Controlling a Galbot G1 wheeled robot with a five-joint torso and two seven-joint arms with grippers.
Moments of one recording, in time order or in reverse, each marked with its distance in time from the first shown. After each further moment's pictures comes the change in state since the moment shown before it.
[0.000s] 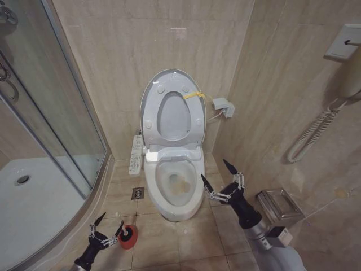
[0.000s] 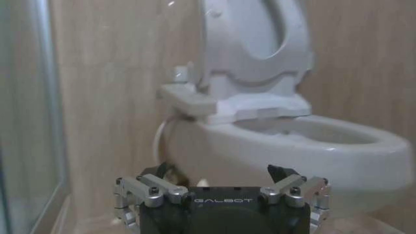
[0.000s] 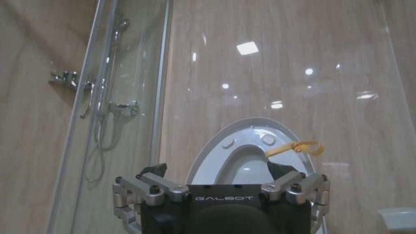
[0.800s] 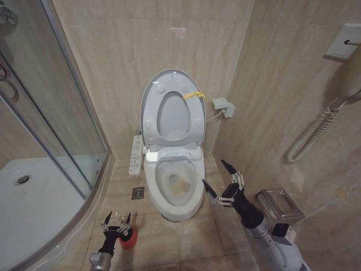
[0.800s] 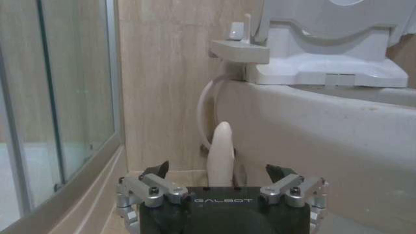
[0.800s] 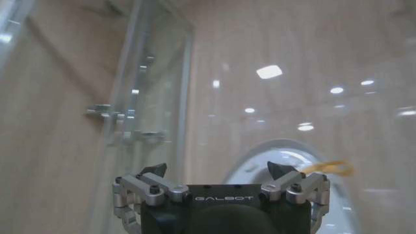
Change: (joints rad) left arm -0.165 -0.090 0.131 0.192 0.096 0.037 -0.383; right arm 0.059 -0.024 -0.002 -0.075 0.134 0.104 -0.134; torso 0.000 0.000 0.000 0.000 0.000
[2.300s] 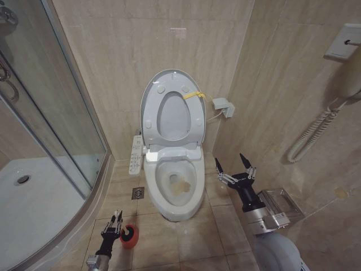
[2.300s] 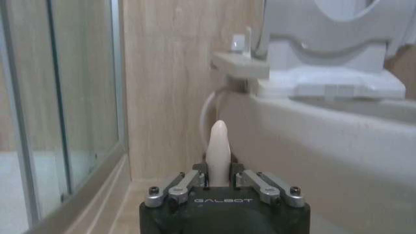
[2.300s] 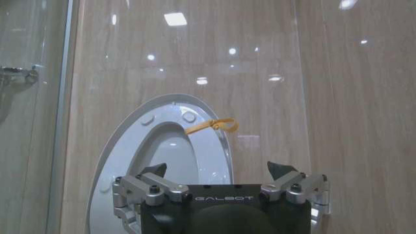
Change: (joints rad) left arm 0.061 0.013 -0.004 -0.097 -0.015 0.001 -0.021; right arm -0.023 0.021 -0.030 0.126 -0.255 -0.292 0.570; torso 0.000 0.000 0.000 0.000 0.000
